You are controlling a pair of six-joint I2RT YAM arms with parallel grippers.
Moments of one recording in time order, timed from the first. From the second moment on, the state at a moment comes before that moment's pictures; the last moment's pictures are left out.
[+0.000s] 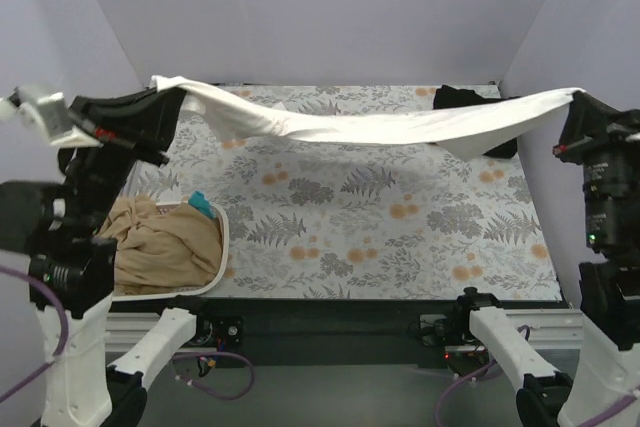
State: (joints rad) left arm -0.22 0.89 1.59 -0.22 0.33 -0.36; right arm 0.13 0.84 1.71 -0.62 0.19 0.19
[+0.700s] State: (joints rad) left arm -0.22 0.93 1.57 -0.17 0.43 -0.38; right arm 0.13 0.75 1.46 -0.50 0.31 0.13
